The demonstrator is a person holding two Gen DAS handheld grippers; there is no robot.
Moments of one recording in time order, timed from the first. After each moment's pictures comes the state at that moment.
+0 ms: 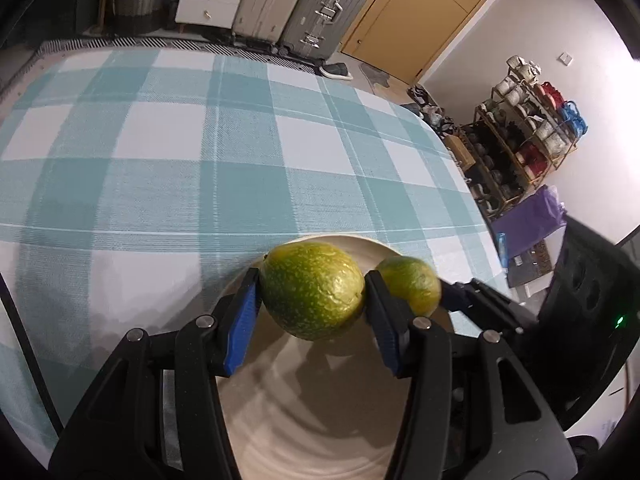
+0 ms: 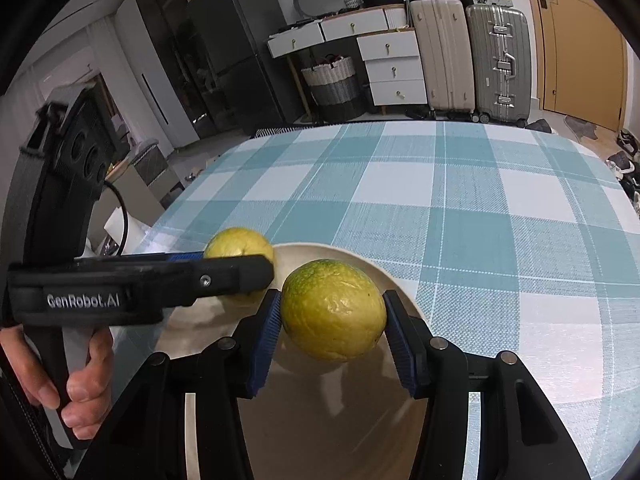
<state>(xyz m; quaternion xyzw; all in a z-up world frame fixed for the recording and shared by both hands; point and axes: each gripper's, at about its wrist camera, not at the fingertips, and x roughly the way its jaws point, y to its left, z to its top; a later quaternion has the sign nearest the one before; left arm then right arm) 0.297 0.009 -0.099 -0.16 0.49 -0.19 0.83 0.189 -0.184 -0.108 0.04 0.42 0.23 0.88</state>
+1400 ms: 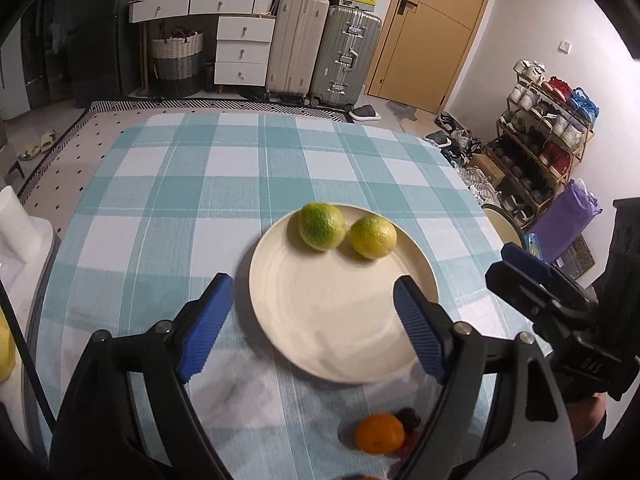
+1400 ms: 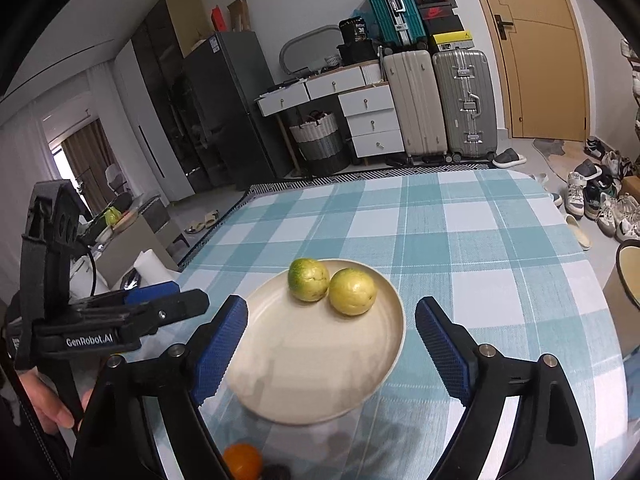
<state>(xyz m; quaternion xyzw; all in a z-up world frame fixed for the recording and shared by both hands) 0.138 0.020 -0.011 -0.07 0.41 -0.10 0.90 0.073 -0.227 -0.029 0.09 0.33 0.20 0.92</state>
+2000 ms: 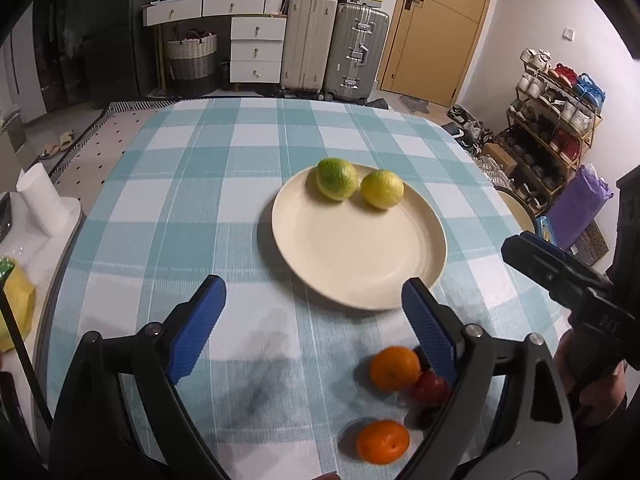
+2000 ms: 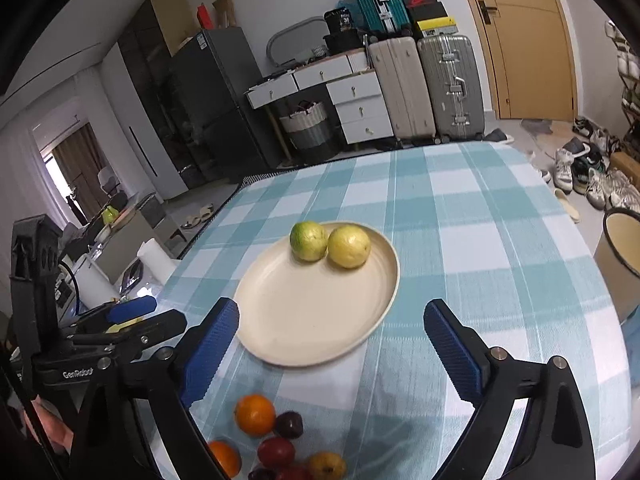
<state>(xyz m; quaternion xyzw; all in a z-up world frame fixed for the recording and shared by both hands) 0.069 0.027 -0.024 -0.05 0.41 -0.08 0.91 0.029 -0.235 -0.041 0.11 0.36 0.18 0.91</state>
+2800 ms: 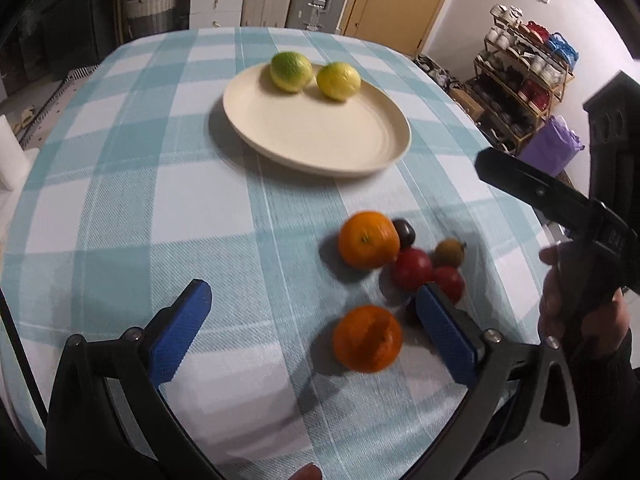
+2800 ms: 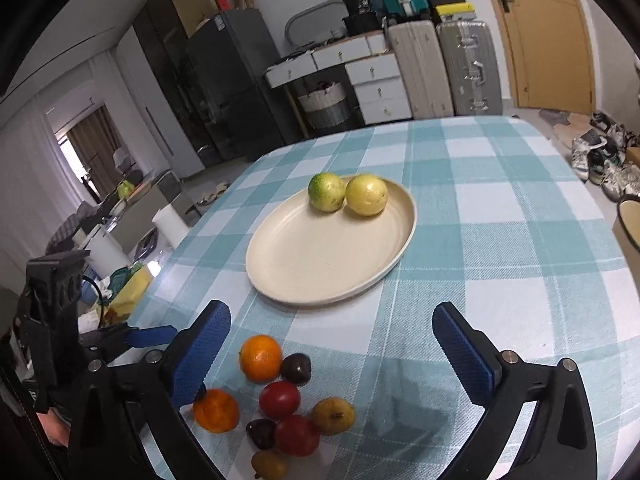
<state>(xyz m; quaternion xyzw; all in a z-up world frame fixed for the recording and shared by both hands) 0.016 0.010 -0.086 -0.05 0.49 -0.16 0.86 -0.002 -0.232 -0.070 0.10 0.38 0.22 0.89</state>
